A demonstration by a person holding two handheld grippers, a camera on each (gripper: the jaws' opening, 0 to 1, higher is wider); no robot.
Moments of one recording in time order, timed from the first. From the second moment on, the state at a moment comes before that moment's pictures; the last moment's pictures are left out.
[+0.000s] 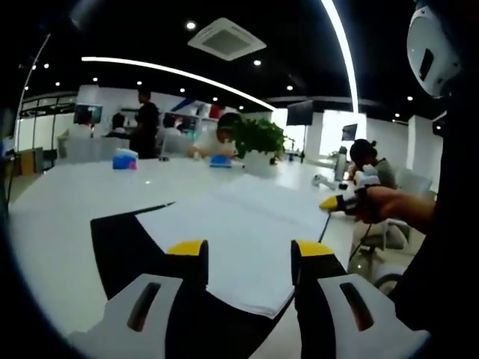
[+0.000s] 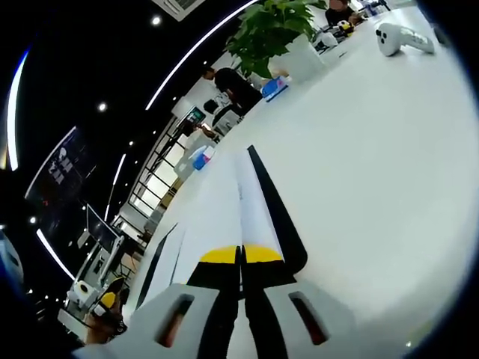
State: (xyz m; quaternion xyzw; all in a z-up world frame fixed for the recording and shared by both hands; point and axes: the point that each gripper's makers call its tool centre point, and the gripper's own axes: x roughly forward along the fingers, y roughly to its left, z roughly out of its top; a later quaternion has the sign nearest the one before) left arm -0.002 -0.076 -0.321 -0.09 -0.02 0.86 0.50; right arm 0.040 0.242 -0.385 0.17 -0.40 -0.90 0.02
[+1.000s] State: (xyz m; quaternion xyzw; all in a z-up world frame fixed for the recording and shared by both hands) left arm -0.002 -0.105 -0.321 -0.09 0.02 0.86 0.51; right arm -0.012 0.101 -0.276 0.11 -0.21 -0.96 0.16
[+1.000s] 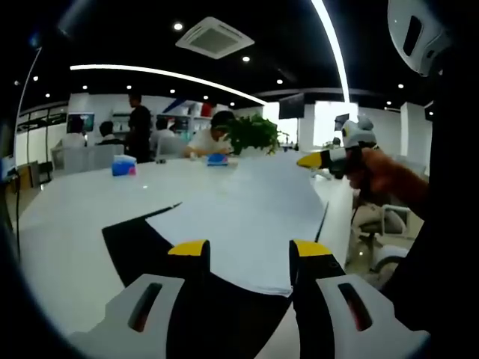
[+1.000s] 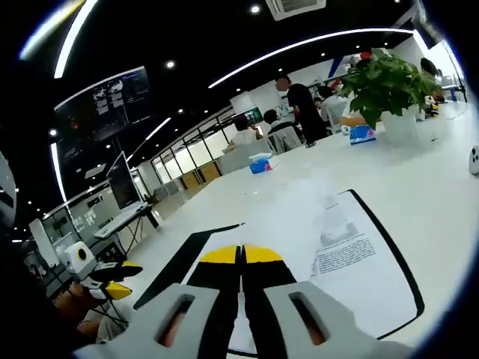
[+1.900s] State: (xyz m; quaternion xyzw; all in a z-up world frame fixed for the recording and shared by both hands) left arm 0.005 -0.153 -0.335 -0.11 0.01 0.86 0.50; right arm -0.038 -0.041 -0.348 0.20 -0.10 -0.94 0.26
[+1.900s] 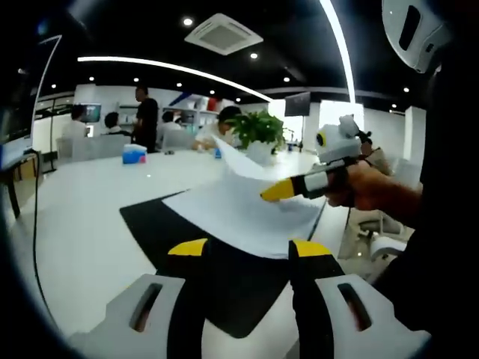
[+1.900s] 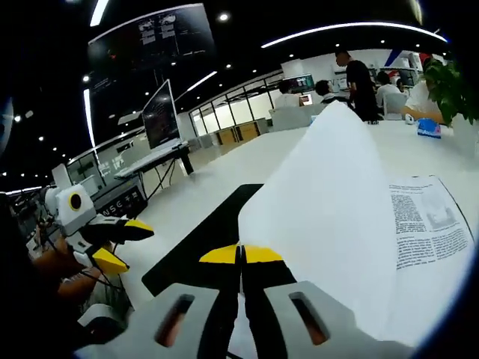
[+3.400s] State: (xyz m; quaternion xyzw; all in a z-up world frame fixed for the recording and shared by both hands) left arm 0.006 -0.144 -0.341 -0.12 0.00 0.84 0.52; right arm -0.015 -0.057 -0.399 0.27 -0.07 -0.92 0.28
